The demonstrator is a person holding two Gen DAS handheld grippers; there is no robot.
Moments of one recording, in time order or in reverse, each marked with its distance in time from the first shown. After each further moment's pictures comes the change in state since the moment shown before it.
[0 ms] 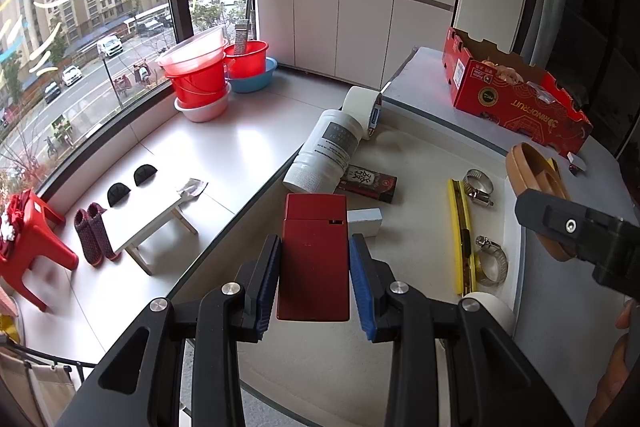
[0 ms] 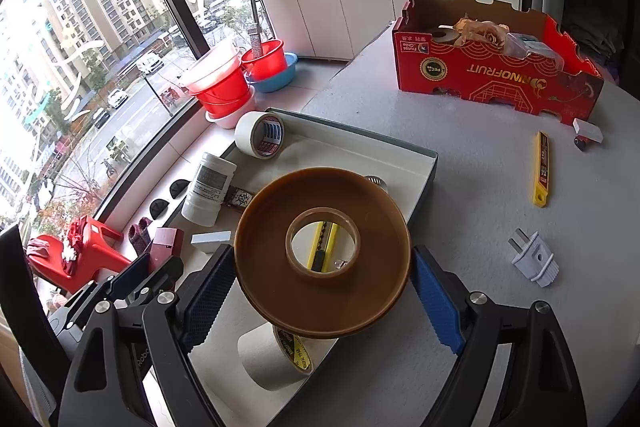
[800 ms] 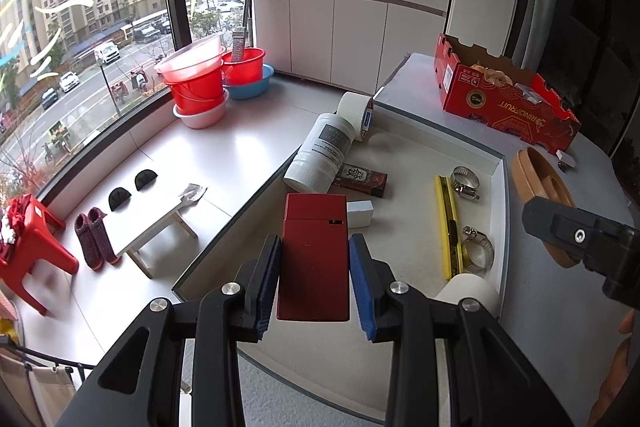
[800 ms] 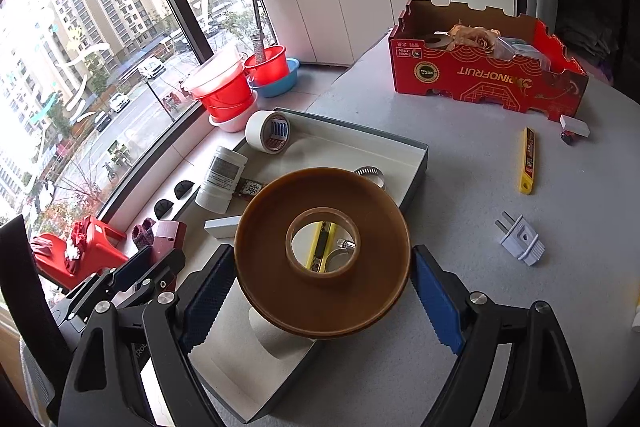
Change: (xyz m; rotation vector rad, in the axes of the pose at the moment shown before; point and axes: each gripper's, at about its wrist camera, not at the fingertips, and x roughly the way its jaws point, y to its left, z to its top) left arm -0.017 0.001 -0.006 0.009 -0.023 -0.011; right arm -0.026 0.003 -0.015 -0.002 -0.025 0.004
